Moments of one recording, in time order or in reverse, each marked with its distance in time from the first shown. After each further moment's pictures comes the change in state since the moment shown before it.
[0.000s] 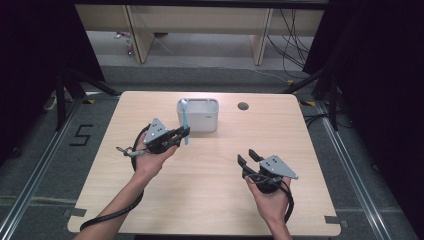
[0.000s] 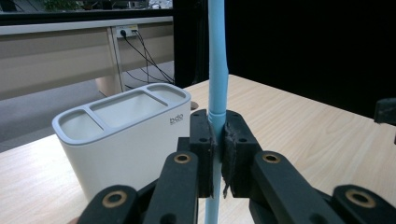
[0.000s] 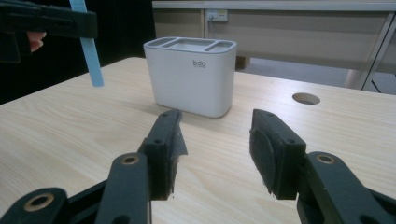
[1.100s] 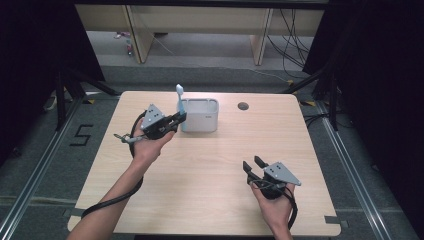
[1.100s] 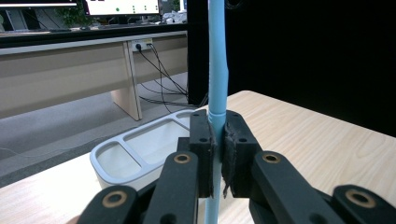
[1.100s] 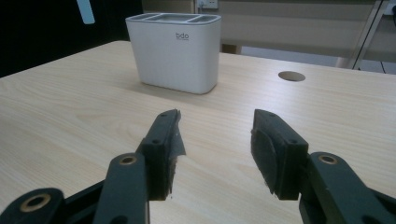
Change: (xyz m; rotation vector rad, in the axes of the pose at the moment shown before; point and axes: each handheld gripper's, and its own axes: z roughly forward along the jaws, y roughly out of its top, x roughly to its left) left arm 0.025 0.025 0.013 -0.047 0.046 0.037; right arm -0.011 -0.024 -0.006 0.026 -0.031 0.010
